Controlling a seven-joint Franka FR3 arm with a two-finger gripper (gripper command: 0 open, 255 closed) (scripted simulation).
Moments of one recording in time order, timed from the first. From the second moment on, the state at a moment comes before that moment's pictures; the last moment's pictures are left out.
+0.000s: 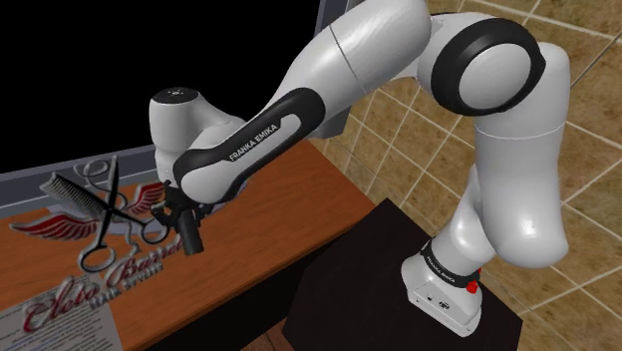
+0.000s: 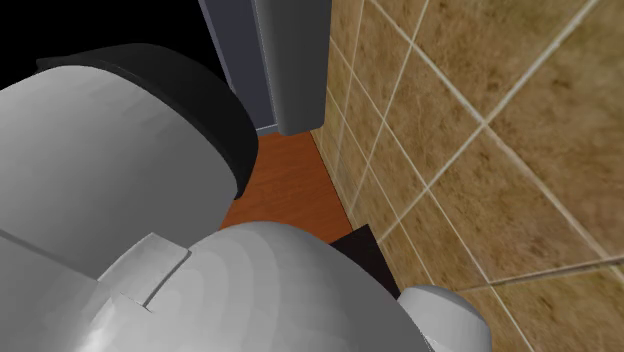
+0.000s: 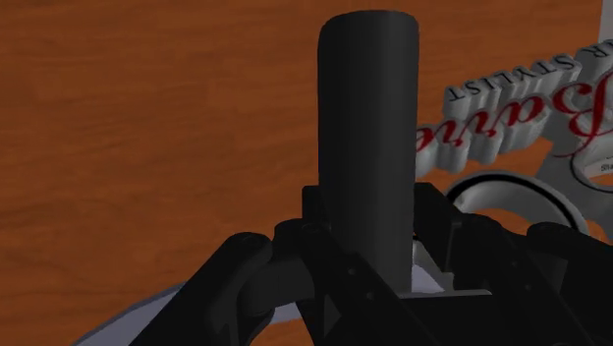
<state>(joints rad) 0.54 0.57 0.16 -1.82 -0.05 2.44 0.94</state>
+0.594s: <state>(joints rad) 0.57 0.68 0.15 -1.75 -0.06 2.49 0.96</state>
